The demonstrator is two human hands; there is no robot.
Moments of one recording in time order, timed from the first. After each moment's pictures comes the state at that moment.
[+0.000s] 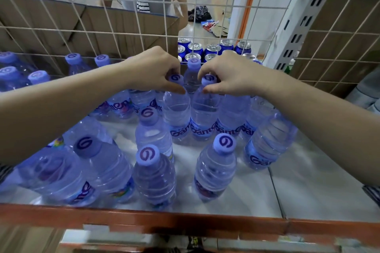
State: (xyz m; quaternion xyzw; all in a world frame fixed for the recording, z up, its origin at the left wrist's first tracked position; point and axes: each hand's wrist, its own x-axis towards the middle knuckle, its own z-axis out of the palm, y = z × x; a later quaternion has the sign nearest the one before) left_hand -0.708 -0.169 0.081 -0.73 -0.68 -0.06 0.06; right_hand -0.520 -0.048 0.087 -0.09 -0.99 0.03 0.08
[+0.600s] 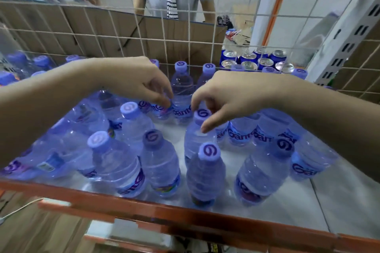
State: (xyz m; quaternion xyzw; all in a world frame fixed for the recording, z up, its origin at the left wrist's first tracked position) left_hand -0.762 -0.288 0.120 -0.70 -0.70 0.01 -0.13; right_hand -0.573 -0.142 0.108 0.06 -0.99 0.07 -0.07
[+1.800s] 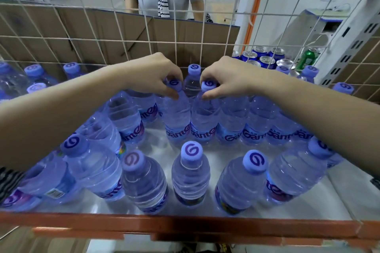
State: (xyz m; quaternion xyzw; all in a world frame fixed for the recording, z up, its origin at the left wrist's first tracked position) left_hand -0.832 -0.252 0.090 -0.76 -0.65 -0.04 0.00; right_hand -0.642 -0.133 0.092 -0.10 -0.99 0.00 0.01
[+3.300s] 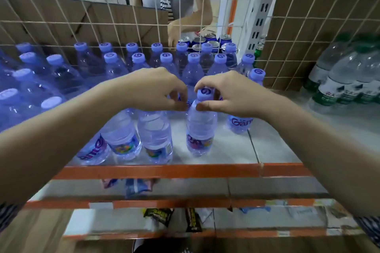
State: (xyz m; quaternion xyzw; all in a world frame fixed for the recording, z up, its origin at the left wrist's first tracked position) left_hand -0.593 -0.275 0.089 -0.75 -0.66 -0.01 -0.03; right_hand -0.410 -0.155 0.069 -0.13 -0.98 0.11 0.10
